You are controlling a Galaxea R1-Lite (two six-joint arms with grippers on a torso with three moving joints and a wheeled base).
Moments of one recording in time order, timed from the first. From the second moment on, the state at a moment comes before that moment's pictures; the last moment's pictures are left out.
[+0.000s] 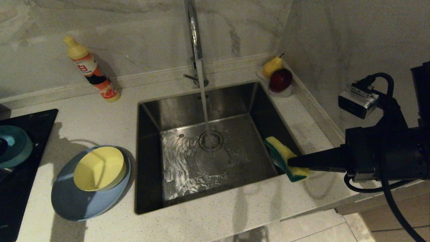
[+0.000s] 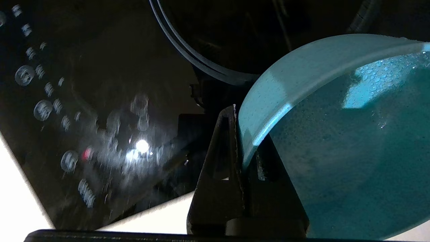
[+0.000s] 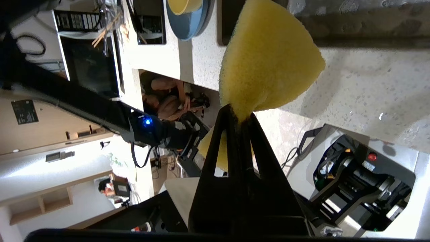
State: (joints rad) left arm 0.67 1.83 -1.33 0.25 0.13 -0.83; right arm 0.55 1.38 -1.10 0.17 0.55 0.59
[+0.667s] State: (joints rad) left arm 0.72 2.01 -1.44 0.20 -0.01 -0.90; right arm 0.55 1.39 -1.08 0.16 0.56 0.59
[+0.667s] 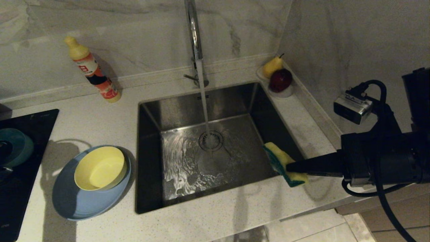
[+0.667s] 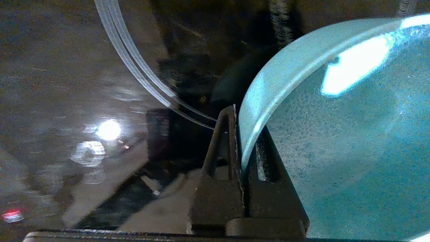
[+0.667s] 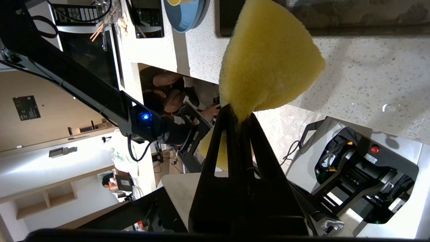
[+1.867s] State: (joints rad) left arm 0.73 2.14 -1.88 0.55 -0.22 -1.08; right arm 0.55 1.38 -1.07 0.16 0.57 0.59
